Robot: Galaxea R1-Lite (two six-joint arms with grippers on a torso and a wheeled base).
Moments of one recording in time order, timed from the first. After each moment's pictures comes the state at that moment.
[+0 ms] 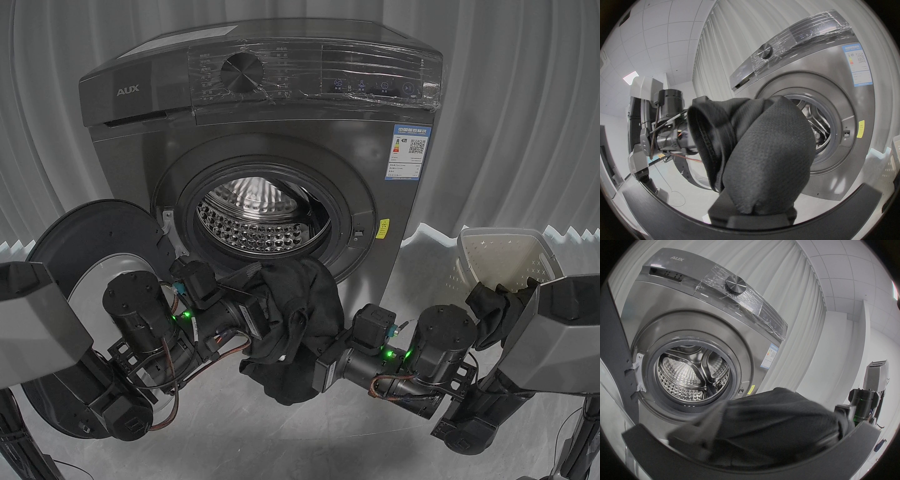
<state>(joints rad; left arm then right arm) -0.59 1.95 -0.51 -1.55 -0.07 -0.27 0.85 2.11 -0.63 -1.52 0.04 0.11</state>
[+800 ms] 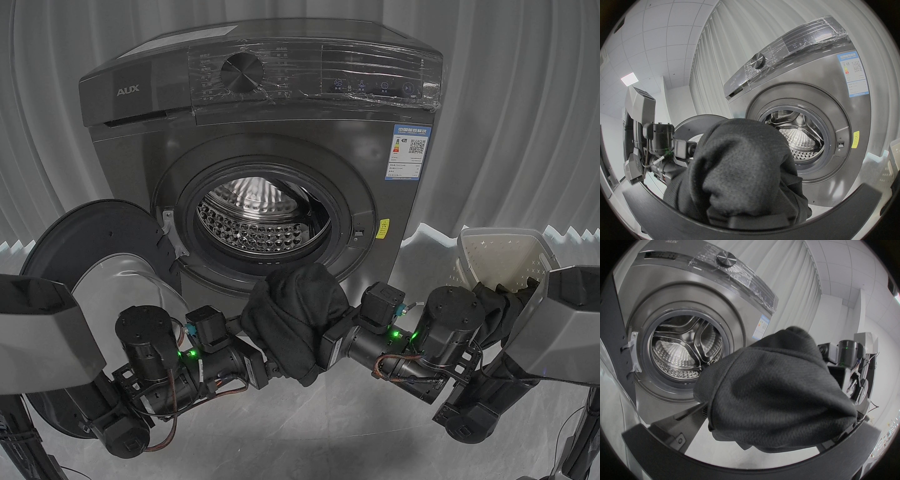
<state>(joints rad) -0.60 2.00 -0.36 -1.55 -0.19 -0.20 0.81 2.09 -0.67 -1.52 0.03 0.11</state>
